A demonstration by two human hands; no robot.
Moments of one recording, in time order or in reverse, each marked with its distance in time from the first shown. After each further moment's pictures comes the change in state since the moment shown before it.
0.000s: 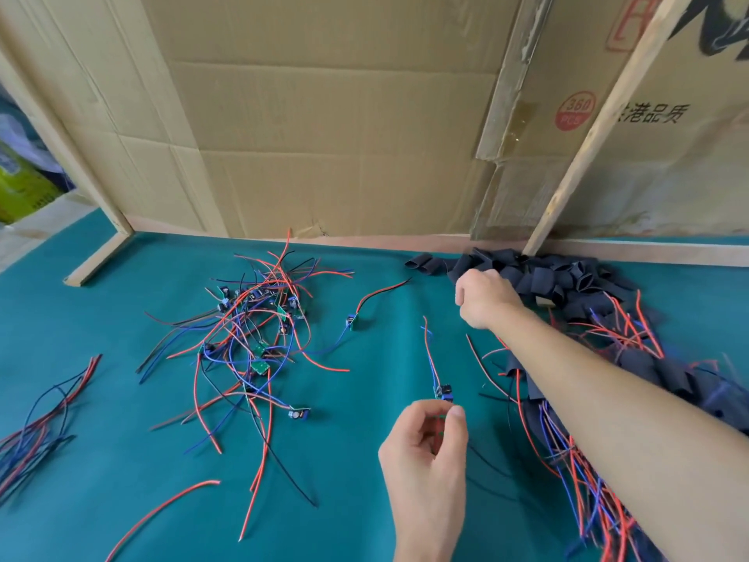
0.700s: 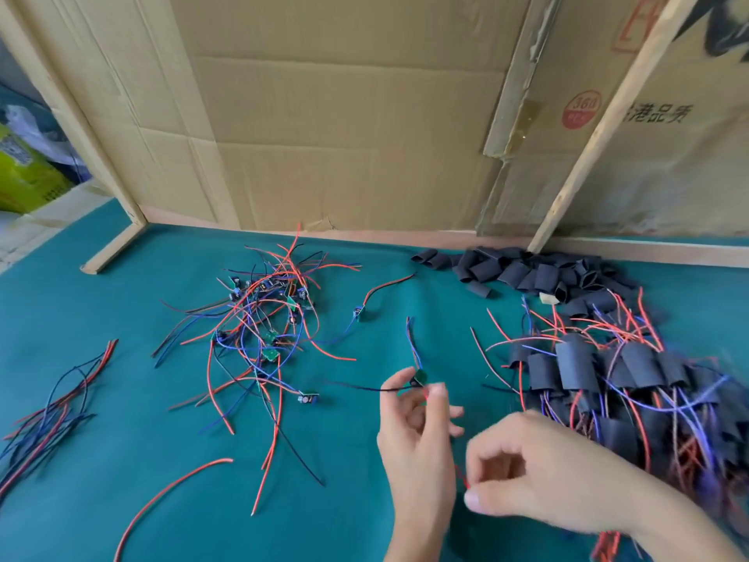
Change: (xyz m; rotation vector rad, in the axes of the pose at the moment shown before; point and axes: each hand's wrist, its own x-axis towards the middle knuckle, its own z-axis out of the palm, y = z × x) left_hand 0.000 0.014 -0.004 -0.229 0.116 -0.087; right_hand -0.220 0.024 -0.030 0.488 -0.588 -0.501
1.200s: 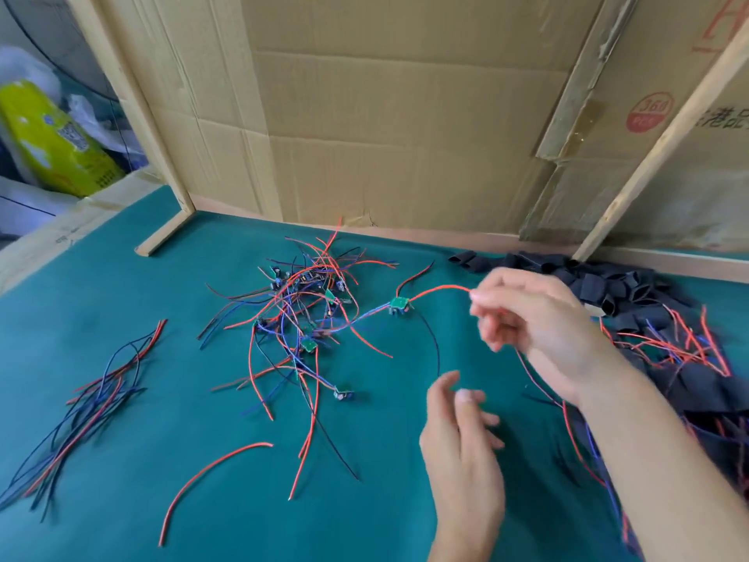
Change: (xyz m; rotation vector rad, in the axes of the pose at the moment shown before) left_hand 0.000 -0.019 0.008 0.127 -0.066 0.115; right_hand 0.080 -0.040 -0.053 0.742 0.505 -0.245
